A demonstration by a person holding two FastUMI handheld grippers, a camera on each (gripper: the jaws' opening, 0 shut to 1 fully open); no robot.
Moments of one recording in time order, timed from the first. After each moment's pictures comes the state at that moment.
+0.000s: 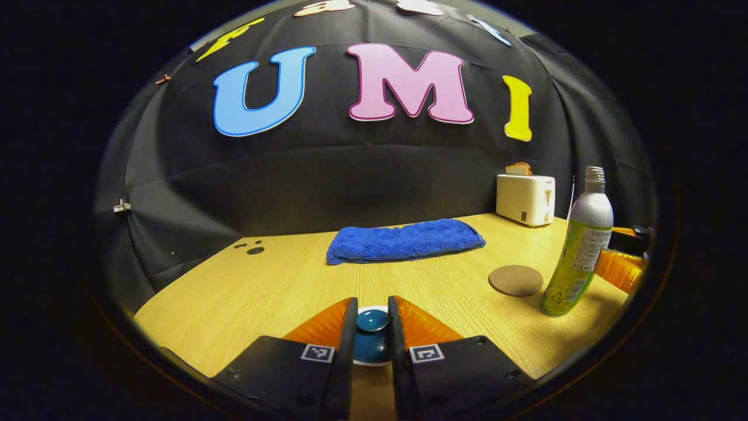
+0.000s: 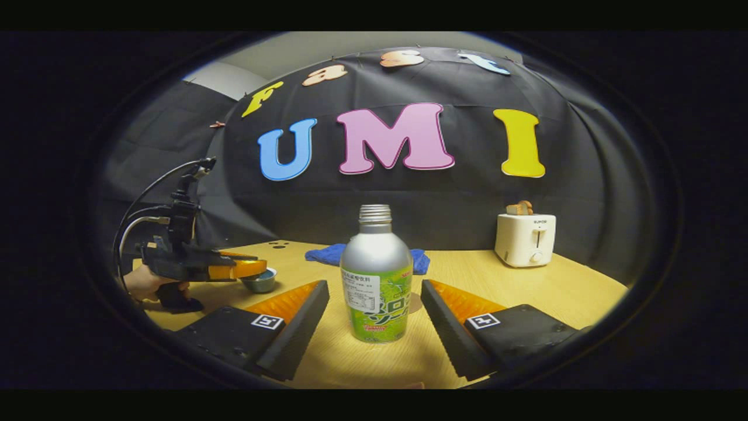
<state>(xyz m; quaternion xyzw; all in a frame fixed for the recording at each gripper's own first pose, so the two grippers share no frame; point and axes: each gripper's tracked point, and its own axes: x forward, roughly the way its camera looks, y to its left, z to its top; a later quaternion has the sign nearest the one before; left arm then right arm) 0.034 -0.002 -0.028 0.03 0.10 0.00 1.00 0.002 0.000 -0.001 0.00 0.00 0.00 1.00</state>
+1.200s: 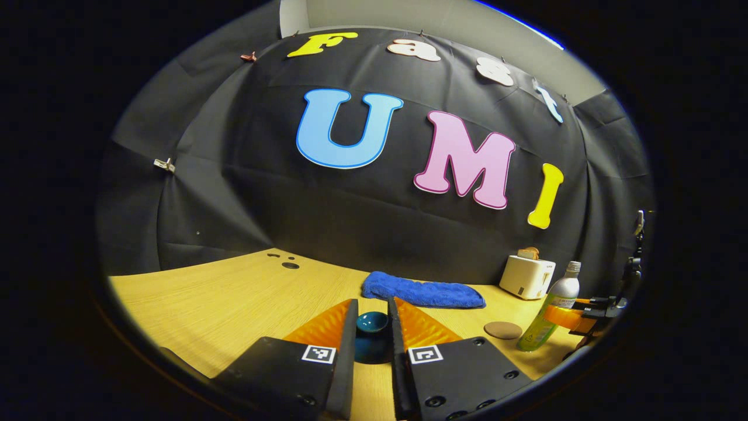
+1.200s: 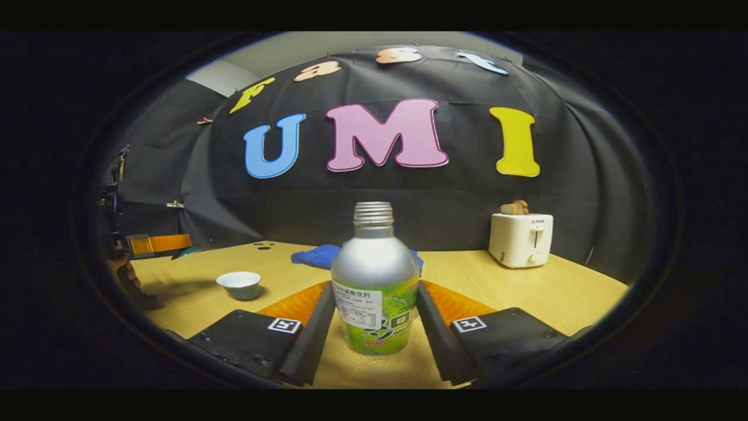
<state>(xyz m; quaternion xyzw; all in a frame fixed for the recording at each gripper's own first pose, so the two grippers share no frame) -0.042 0.076 0.026 -0.11 -0.04 0.04 0.99 0.018 -0.006 -0.001 0.00 0.01 -0.04 1.00</state>
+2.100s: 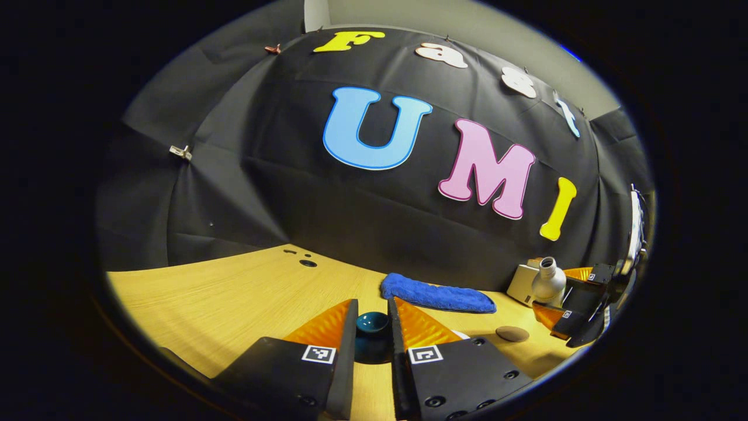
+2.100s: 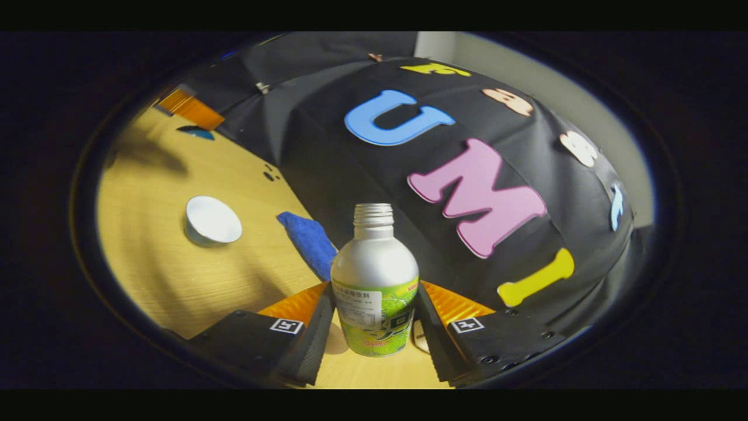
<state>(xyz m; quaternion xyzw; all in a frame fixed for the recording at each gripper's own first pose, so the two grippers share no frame) -0.052 0.131 0.018 -0.16 -0.03 0.06 0.99 0.077 0.069 0.036 -0.49 0.02 -0.03 0.87</state>
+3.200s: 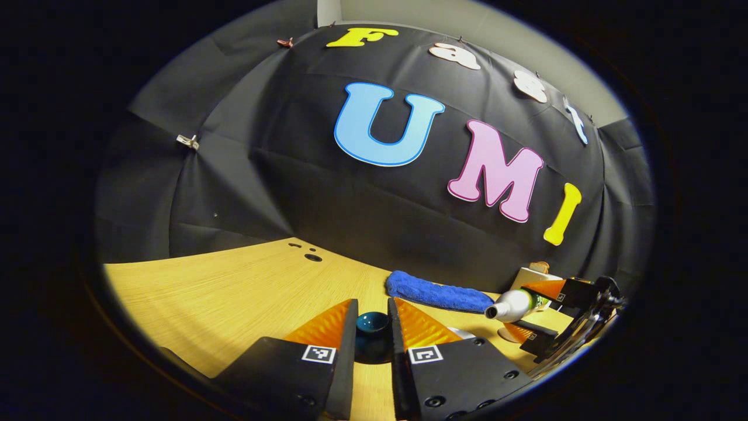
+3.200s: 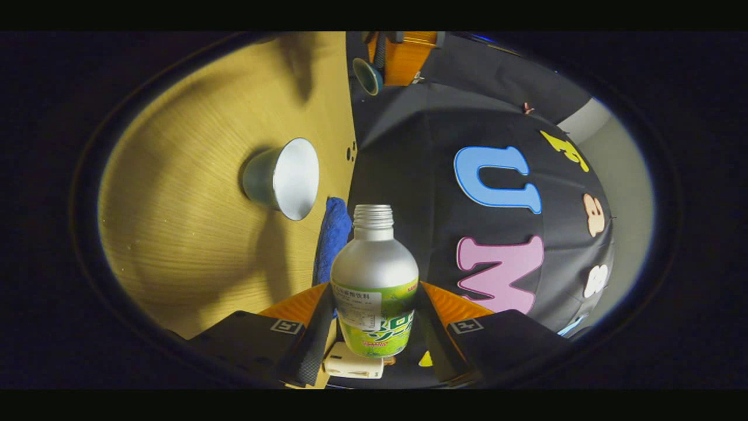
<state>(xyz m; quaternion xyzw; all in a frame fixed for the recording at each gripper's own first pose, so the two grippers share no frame) -0.054 0.136 0.013 -0.17 -0.02 0.07 0.98 0.110 0.114 0.000 -0.74 0.00 0.03 0.67</state>
